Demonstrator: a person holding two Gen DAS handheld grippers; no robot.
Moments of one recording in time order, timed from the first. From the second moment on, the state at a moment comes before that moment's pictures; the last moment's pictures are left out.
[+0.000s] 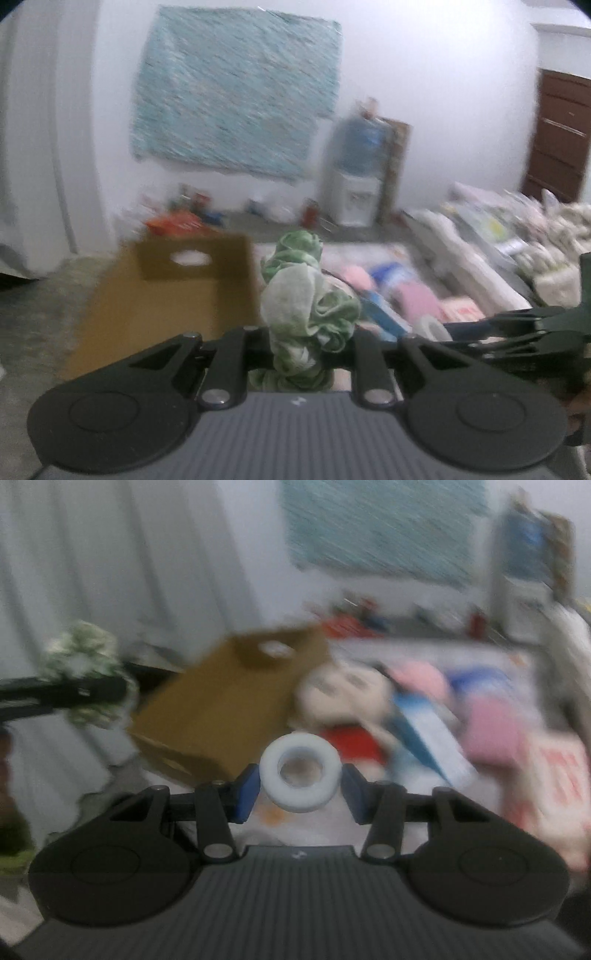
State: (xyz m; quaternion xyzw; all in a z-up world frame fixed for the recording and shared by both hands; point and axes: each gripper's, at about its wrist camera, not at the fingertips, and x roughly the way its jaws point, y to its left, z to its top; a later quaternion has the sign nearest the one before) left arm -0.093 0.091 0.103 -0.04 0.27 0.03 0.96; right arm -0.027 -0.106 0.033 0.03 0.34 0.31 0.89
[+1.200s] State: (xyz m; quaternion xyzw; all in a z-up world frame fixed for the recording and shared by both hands) left arm 0.289 0.361 -0.089 -0.02 0.55 0.15 0.82; right arm 0.353 0.287 -0.100 -0.17 0.47 0.37 0.79
